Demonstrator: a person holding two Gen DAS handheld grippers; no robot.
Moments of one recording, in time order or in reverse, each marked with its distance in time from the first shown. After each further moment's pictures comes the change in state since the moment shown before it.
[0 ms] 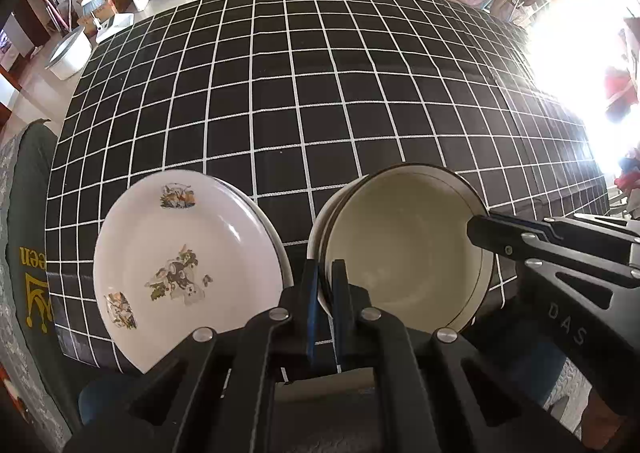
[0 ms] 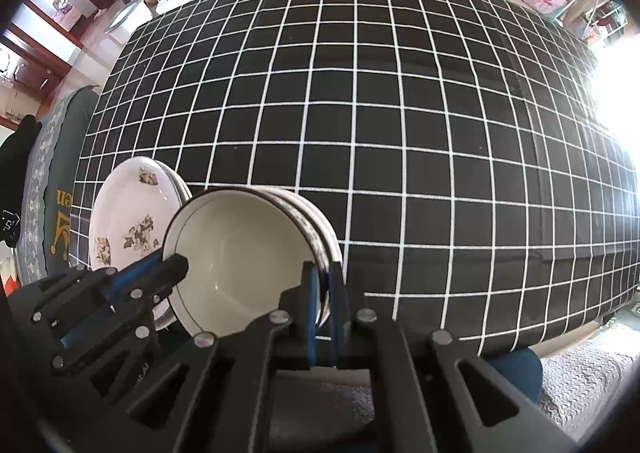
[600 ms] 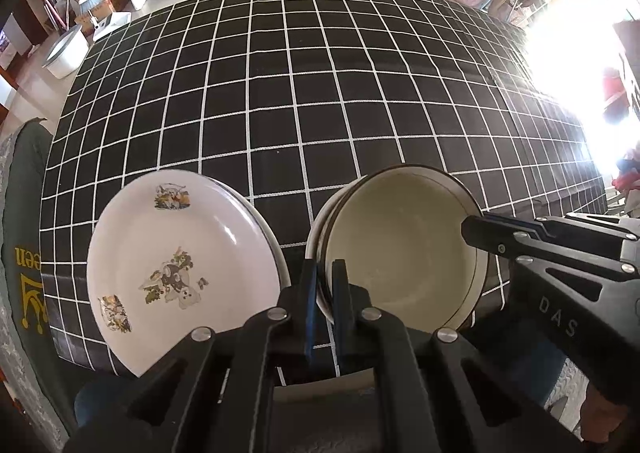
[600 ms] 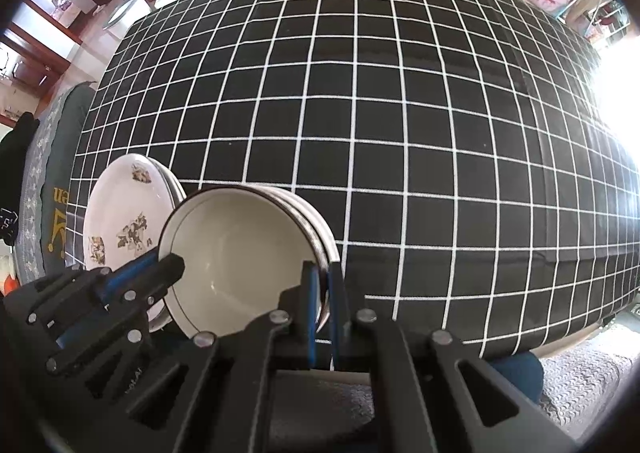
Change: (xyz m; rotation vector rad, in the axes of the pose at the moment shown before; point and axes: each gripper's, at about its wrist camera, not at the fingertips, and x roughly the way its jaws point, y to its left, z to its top) left arm 0.024 0.009 -0.004 -0.005 -0.002 -0.018; right arm 0.007 -0.002 0.002 0.011 0.016 0.004
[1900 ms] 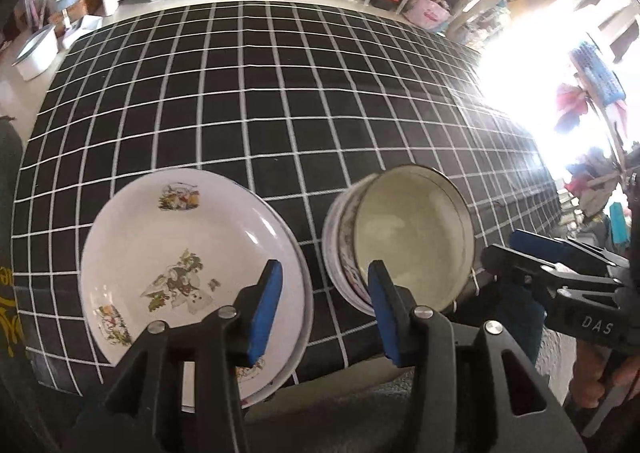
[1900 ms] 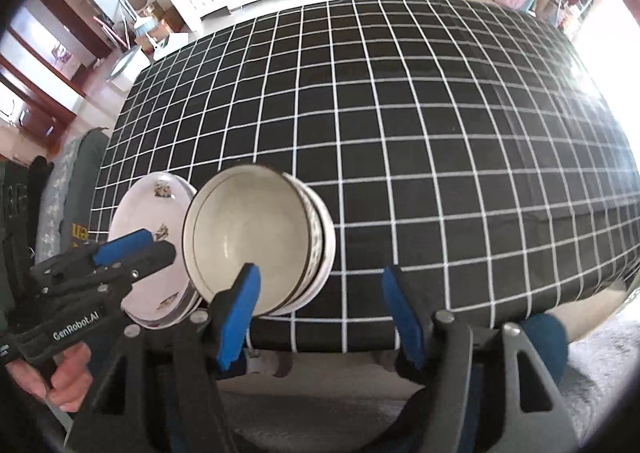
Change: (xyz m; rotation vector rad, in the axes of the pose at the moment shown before) left arm -0.008 0.073 -0.030 0.033 -0.089 -0.213; right arm -0.031 -0.015 -0.056 0.134 -0.167 0.074
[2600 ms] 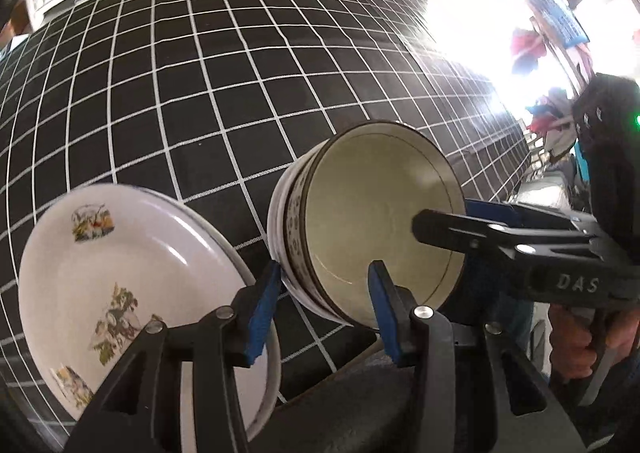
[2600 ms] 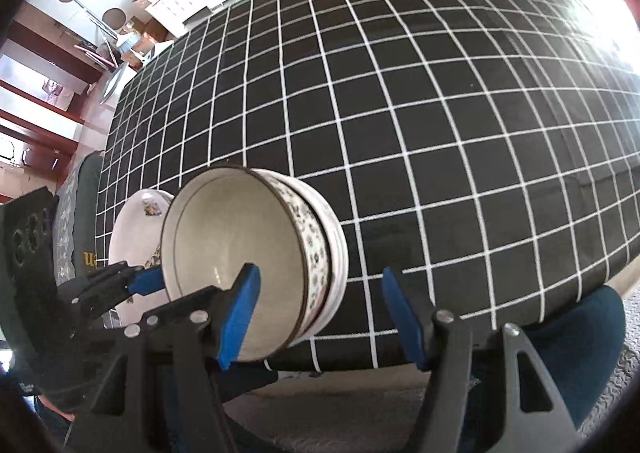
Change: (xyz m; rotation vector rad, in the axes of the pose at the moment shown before) left arm 0.054 -0.023 0.012 0.173 0.144 -0.150; right arm 0.047 -0.011 0.014 0.118 0.072 0.062
